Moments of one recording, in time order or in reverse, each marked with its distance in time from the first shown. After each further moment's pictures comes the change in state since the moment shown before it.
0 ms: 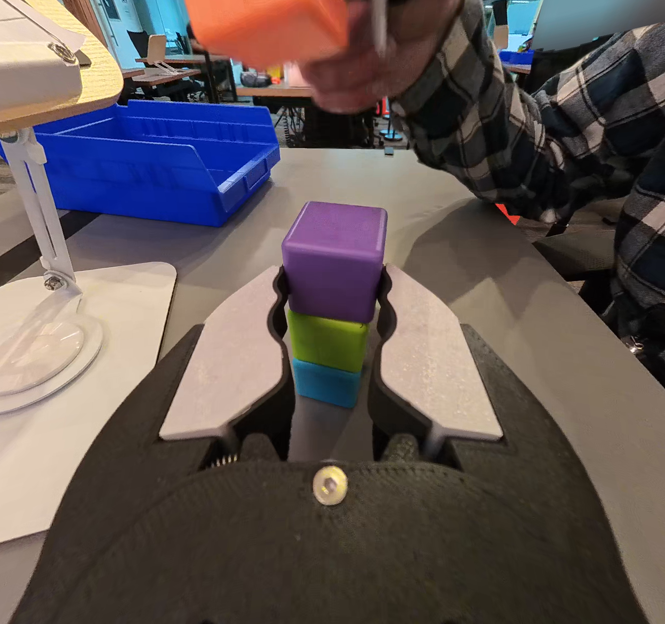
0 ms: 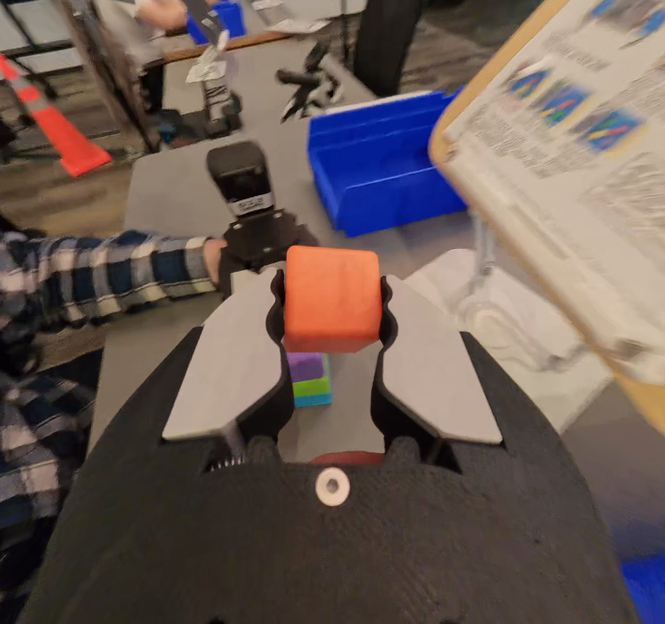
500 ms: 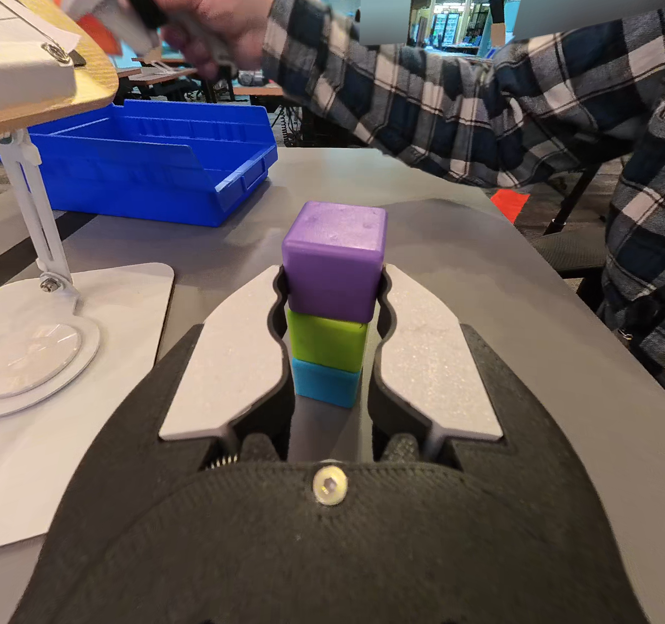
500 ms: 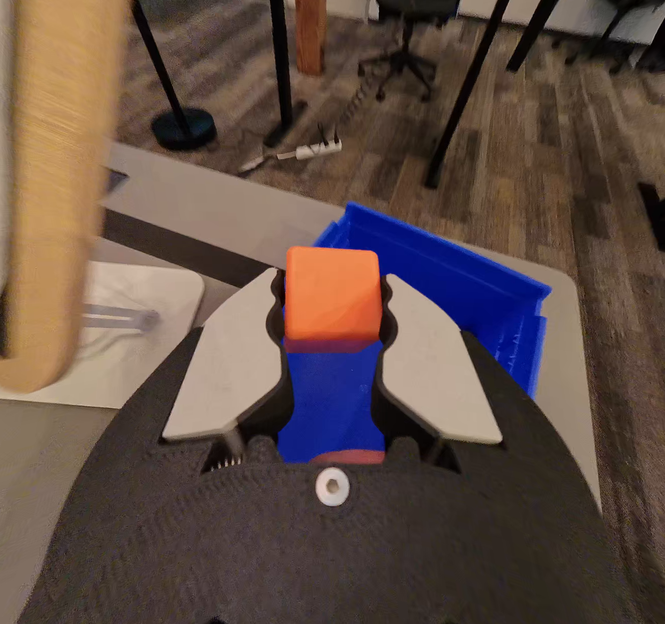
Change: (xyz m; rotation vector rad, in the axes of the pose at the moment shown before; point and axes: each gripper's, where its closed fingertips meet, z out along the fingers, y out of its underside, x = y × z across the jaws) left arm 0.001 0.000 0.000 -0.003 0.008 0.002; right arm 0.313 0.061 -0.146 -0.107 0.832 0.258
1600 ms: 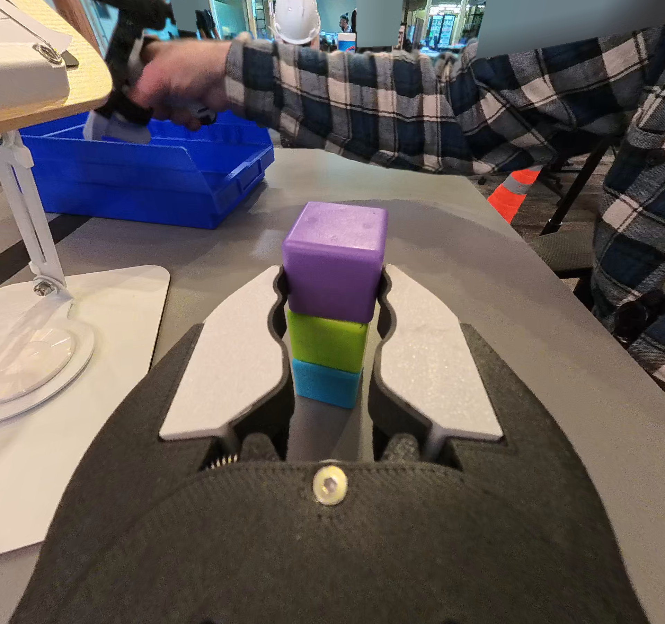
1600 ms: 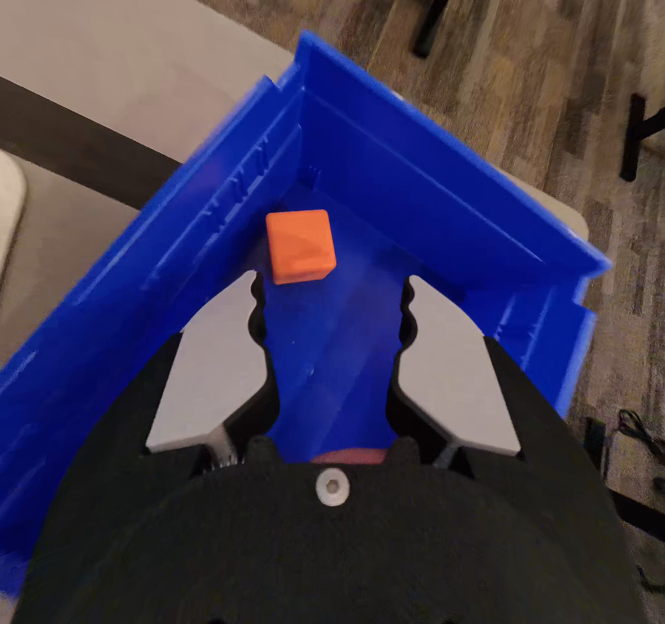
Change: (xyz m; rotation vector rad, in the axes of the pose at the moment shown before) left arm 0.002 0.000 0.002 0.002 0.009 0.001; right arm 0.035 0.075 0.072 -0.343 0.093 -0.151
